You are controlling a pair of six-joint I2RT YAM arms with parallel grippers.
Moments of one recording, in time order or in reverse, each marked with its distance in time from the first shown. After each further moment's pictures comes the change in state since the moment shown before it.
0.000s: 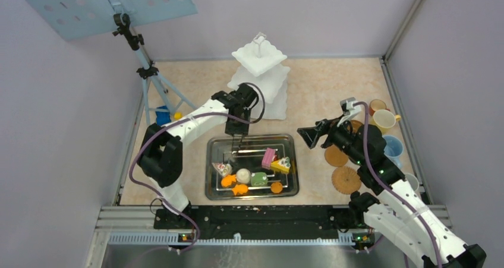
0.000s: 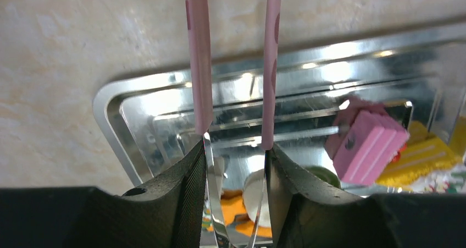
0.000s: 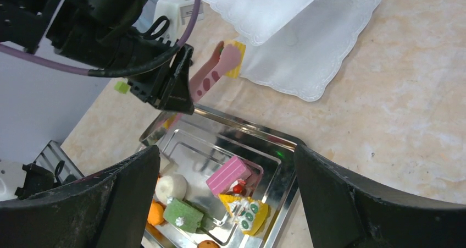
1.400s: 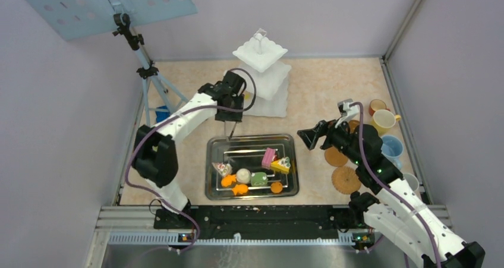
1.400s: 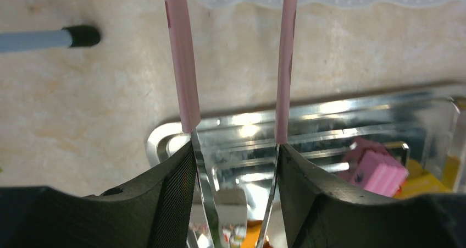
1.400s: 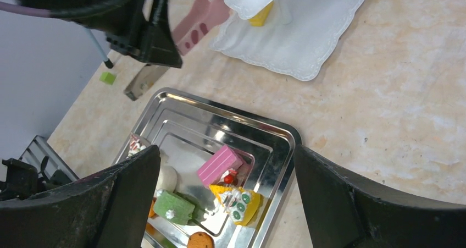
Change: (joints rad) left arm 0.130 0.068 0.074 0.127 -0.037 0.126; right arm 0.000 0.014 -0.017 -0.025 0.022 -0.010
